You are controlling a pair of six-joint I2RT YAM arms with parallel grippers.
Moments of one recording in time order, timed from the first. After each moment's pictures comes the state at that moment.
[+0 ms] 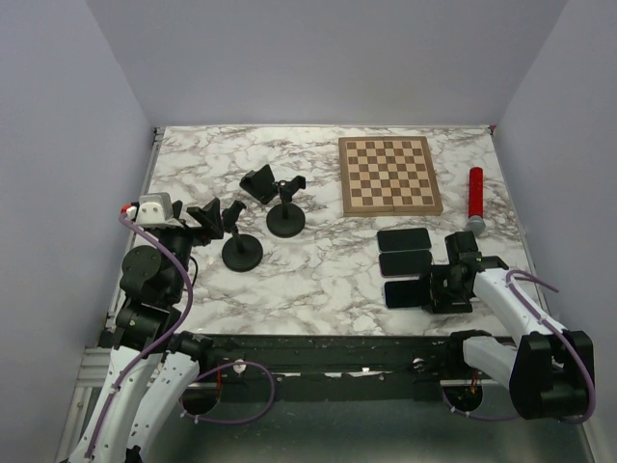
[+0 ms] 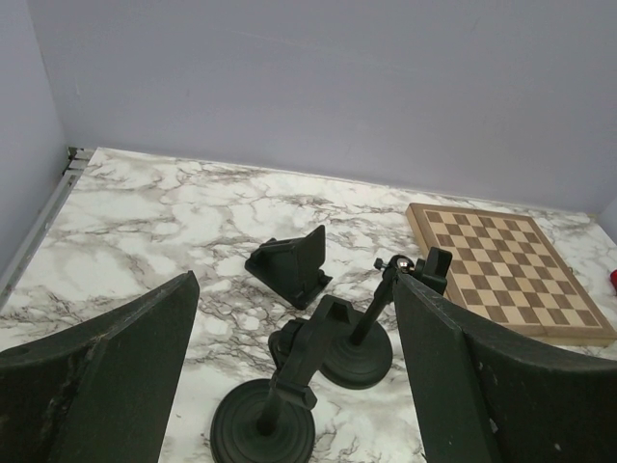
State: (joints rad) left arm -0.30 0.45 0.72 -0.16 -0.23 -0.21; right arm 0.06 1.08 0.50 -0.80 0.02 1.62
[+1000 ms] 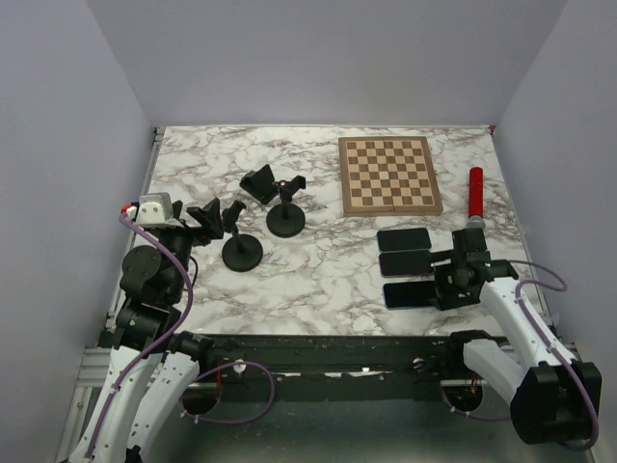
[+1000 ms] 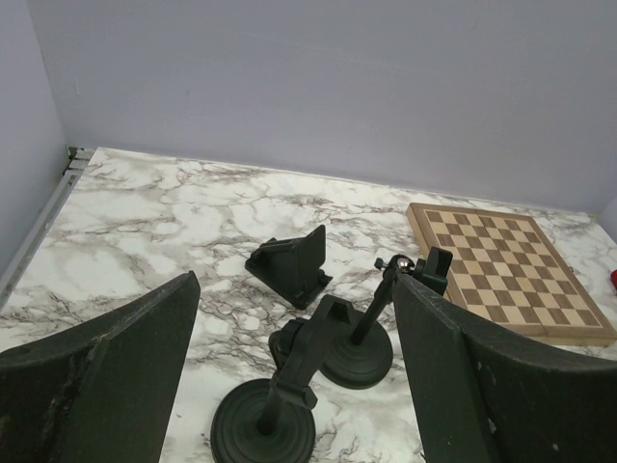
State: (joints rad) left arm -0.30 0.45 0.72 -0.16 -0.23 -0.21; right arm 0.06 0.90 0.56 -0.79 0.07 1.43
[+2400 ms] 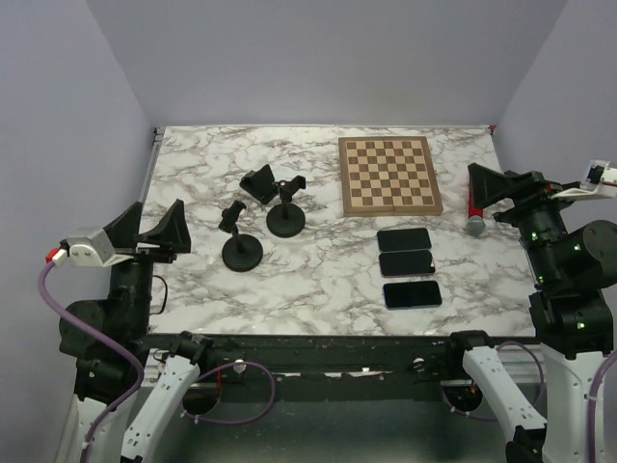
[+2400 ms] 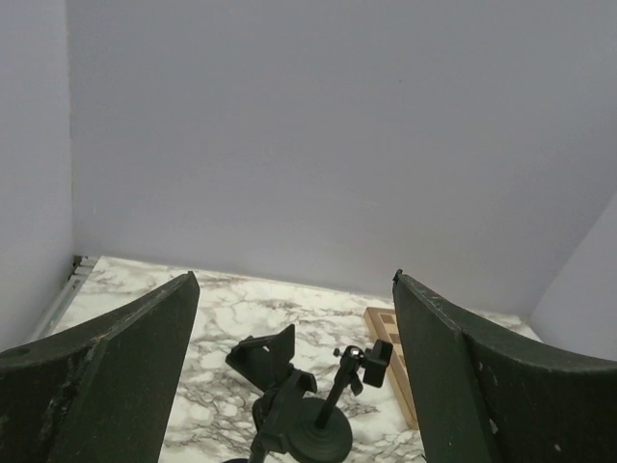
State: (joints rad) left arm -0.30 0.31 0.93 -0.25 -0.24 -0.21; right arm 0.06 0.64 1.22 -0.43 -0.08 0.47
